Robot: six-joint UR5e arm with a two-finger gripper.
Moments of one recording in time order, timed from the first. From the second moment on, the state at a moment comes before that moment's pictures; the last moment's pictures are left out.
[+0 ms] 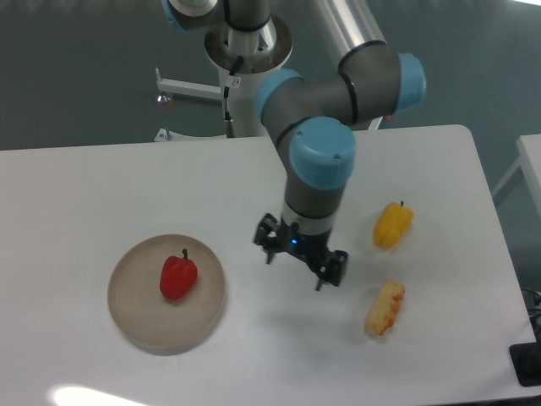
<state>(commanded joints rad) 2.12 -2.07 -1.24 -1.31 1.37 0.66</state>
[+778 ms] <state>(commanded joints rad) 1.96 -2.04 -1.47 -1.11 1.40 0.47</state>
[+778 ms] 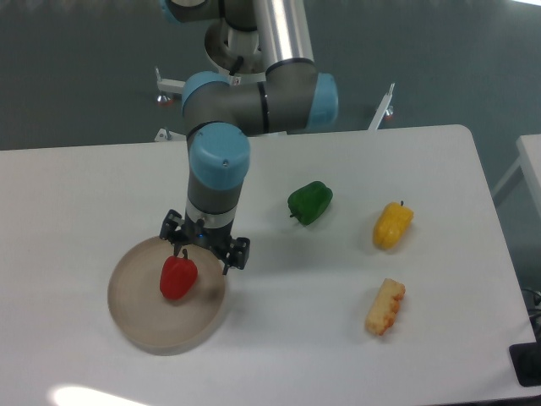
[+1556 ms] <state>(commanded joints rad) 1.91 -2.10 -1.49 -1.04 1.46 0.42</state>
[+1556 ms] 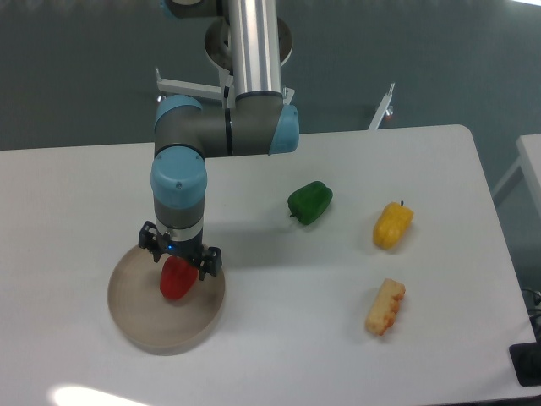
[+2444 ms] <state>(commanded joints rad) 1.90 -2.14 -1.49 -1.02 1.47 0.41</state>
